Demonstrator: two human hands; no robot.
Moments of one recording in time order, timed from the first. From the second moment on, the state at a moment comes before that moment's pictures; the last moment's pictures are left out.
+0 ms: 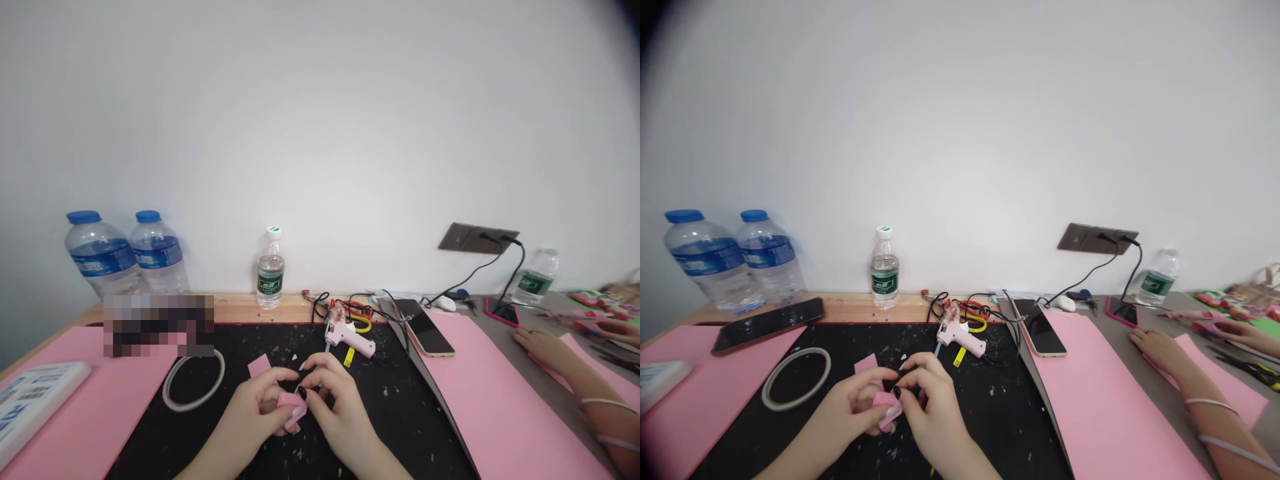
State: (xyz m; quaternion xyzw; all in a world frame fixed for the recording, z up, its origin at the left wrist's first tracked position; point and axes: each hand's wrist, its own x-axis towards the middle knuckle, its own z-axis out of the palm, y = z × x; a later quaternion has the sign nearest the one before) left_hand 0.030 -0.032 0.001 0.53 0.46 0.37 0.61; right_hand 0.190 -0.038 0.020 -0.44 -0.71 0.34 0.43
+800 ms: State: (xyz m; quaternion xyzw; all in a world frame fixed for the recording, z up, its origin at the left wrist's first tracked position) left_hand 0.032 -0.035 -0.002 0.54 0.44 0.36 0.62; right_hand 0.186 -0.039 0.017 -0.42 -0.71 0.35 0.43
